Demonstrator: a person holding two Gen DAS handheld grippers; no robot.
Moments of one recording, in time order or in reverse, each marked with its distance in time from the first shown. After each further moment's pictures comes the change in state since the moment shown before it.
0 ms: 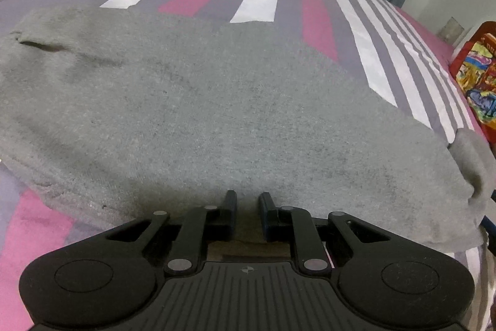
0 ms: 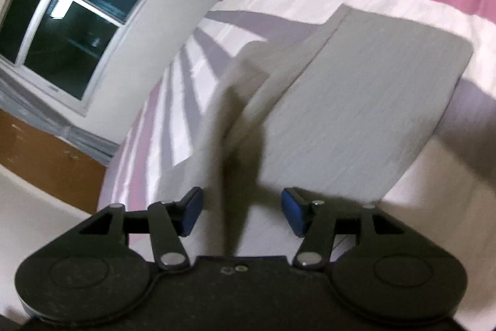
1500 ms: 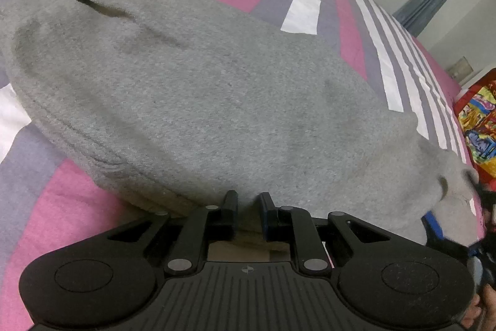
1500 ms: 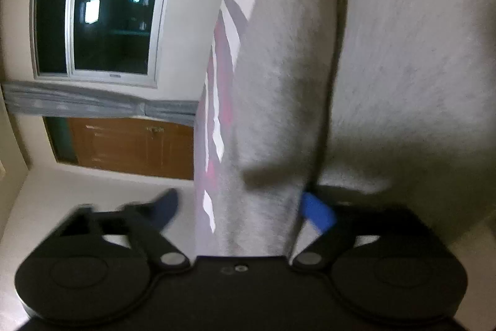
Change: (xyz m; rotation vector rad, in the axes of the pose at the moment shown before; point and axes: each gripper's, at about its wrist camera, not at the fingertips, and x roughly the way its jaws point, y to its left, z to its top) left arm -0.005 0.052 0.000 -0.173 0.013 -0.046; right arm 0.095 0.077 -0.083 0.229 0.274 0.376
